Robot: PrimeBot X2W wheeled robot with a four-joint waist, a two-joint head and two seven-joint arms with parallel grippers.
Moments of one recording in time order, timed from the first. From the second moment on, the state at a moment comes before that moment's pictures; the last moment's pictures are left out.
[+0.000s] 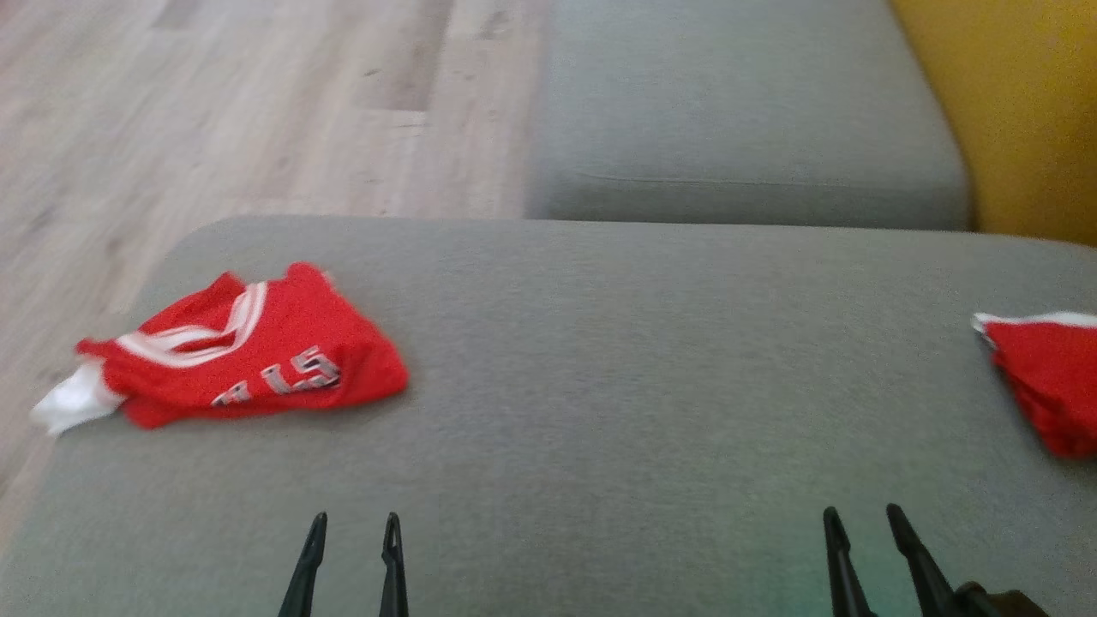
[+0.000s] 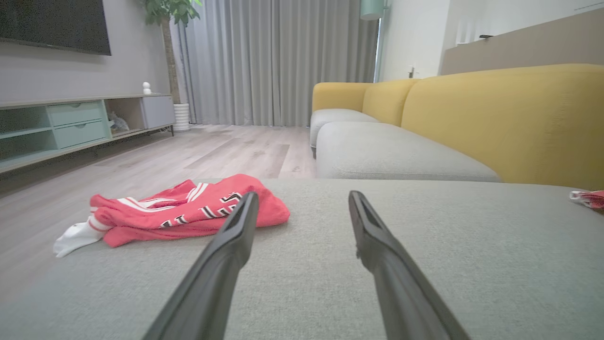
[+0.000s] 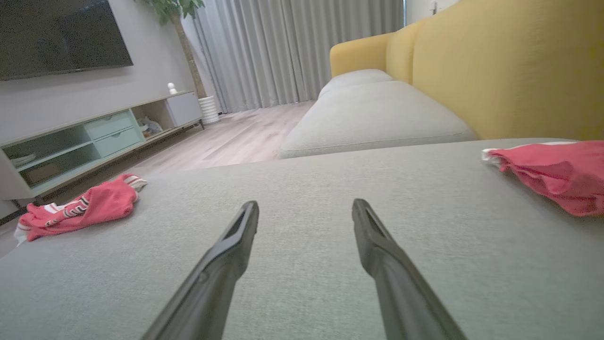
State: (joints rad) left arm 0.30 0.06 -0.25 0.03 -0.09 0.12 -0.26; right arm 0.31 -0.04 0.07 0.13 0.20 0.13 -0.25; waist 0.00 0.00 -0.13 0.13
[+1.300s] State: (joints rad) left arm -0.29 0.12 -0.04 0.02 -0.09 0.05 -0.26; right arm 0.19 -0.23 0.07 0.06 0.11 0.13 -0.25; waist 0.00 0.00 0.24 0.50
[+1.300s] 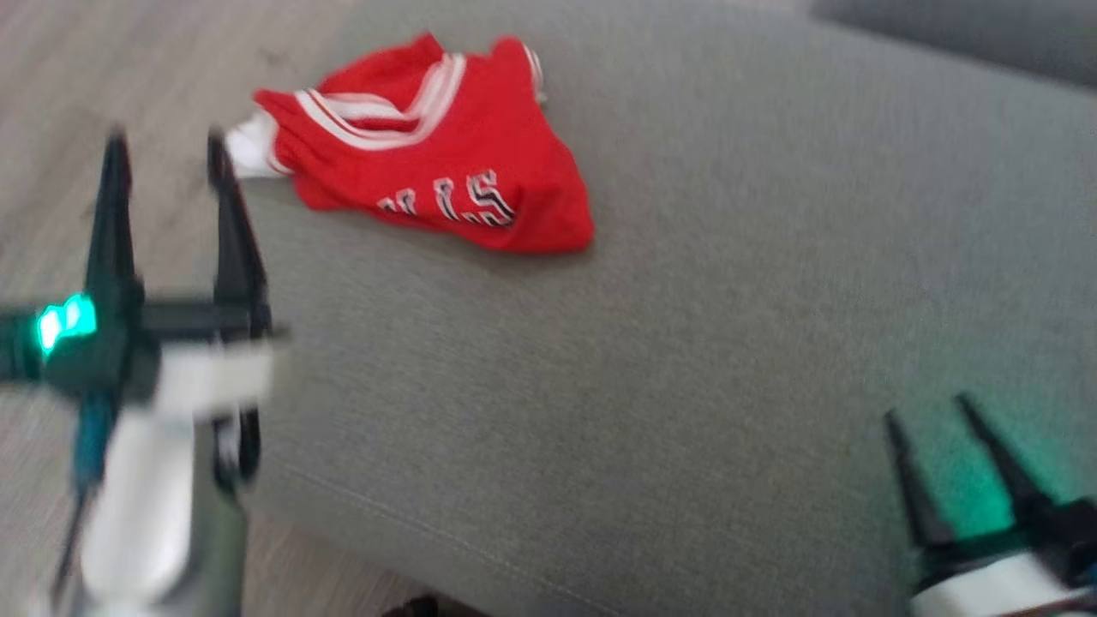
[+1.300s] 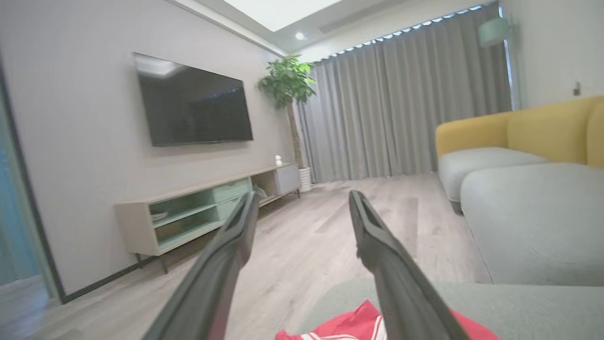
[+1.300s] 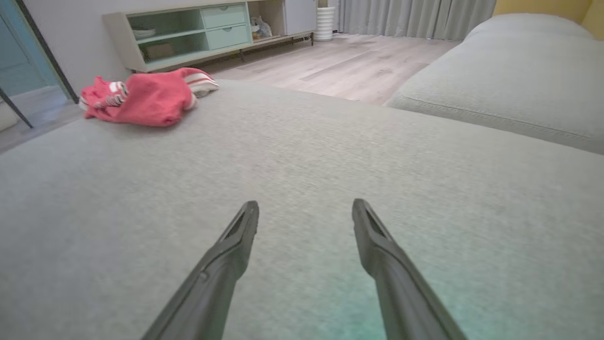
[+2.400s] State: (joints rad) left arm -1.17 0.25 -0.06 1.17 -0.18 -0.09 -0.21; right arm -0.06 -0.30 0.04 -0.06 0.07 0.13 -0.27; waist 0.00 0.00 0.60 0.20
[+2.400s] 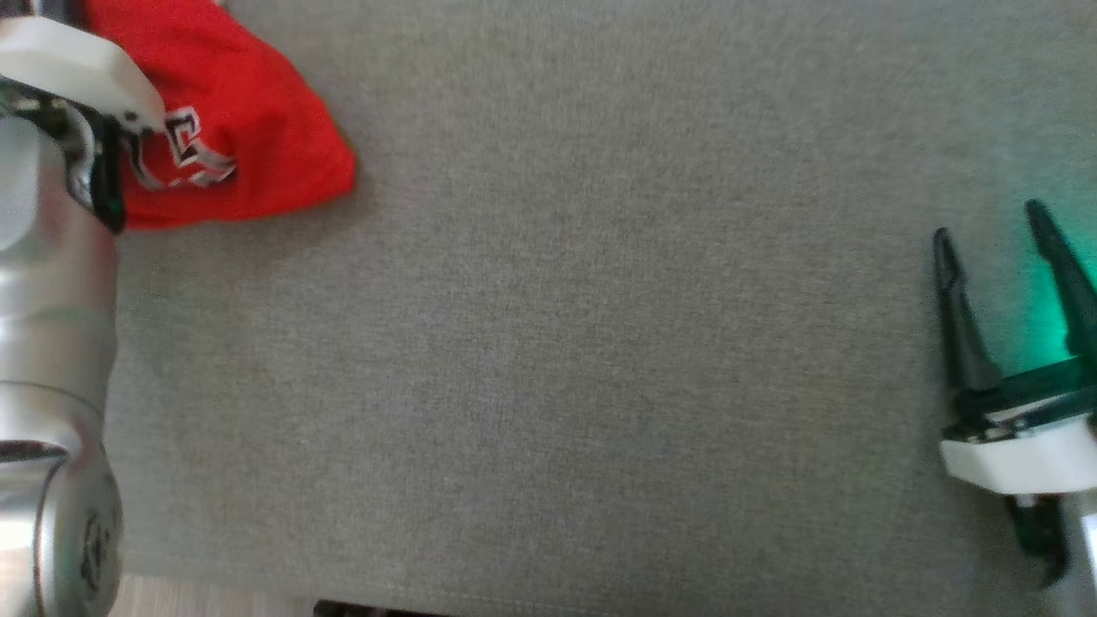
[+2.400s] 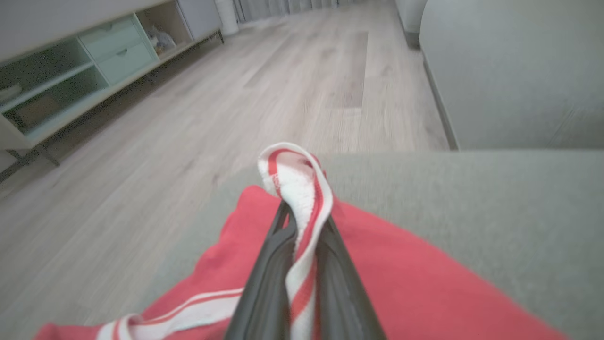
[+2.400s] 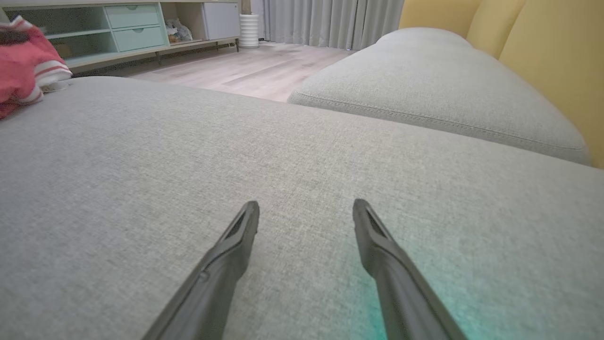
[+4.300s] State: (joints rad) left arm -0.04 0.12 -0.48 0.15 -0.23 0.07 -0.25; right arm 0.15 -0.05 0.05 0.07 0.17 0.13 -0.26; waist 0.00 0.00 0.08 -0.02
